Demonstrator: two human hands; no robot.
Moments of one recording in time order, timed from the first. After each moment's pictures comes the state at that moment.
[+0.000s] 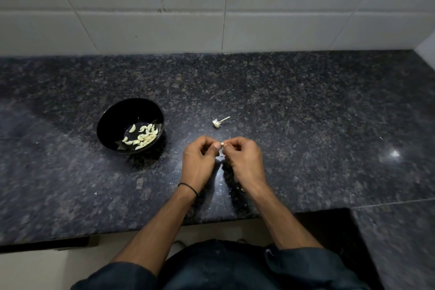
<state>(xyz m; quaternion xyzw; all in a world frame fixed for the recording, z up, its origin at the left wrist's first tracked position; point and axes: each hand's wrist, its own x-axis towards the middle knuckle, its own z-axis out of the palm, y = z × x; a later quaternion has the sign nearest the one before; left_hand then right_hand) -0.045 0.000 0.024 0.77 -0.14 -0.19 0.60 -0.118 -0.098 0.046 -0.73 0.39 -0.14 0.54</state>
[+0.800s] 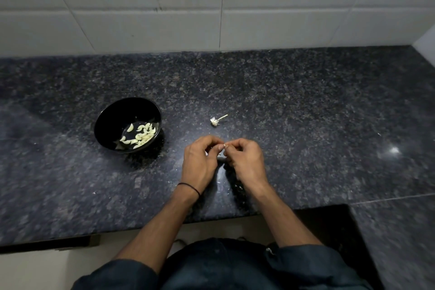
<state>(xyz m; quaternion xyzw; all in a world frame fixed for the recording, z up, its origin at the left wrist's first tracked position) -0.051 -0.002 0.025 0.82 -0.25 -0.10 0.50 -0.125 -0.103 0.036 -0.71 0.40 -0.13 0.57</state>
